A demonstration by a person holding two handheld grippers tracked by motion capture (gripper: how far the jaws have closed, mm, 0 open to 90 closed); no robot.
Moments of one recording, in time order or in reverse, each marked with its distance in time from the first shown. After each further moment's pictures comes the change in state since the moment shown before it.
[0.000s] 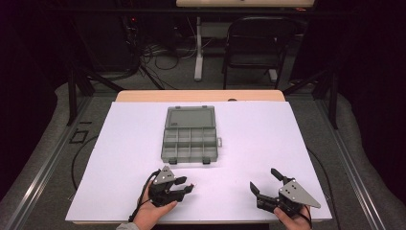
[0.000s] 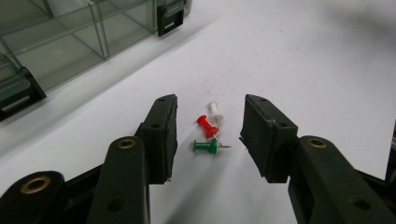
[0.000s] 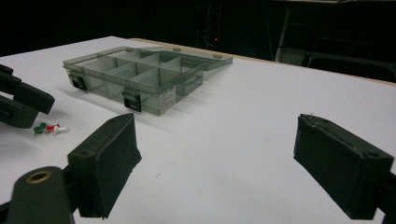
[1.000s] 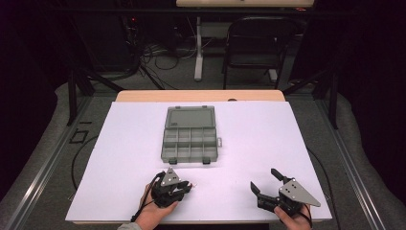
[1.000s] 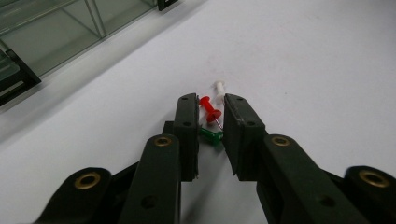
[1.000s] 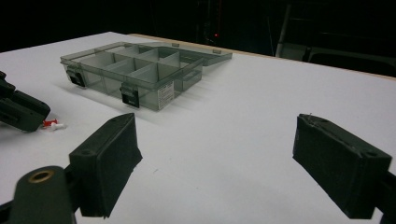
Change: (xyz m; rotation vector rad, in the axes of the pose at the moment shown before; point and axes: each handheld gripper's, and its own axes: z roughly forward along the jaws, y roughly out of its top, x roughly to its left) left arm -0.007 0.000 0.006 0.077 0.052 0.045; right arm -0.003 -0.001 0.001 0.017 0.001 0.000
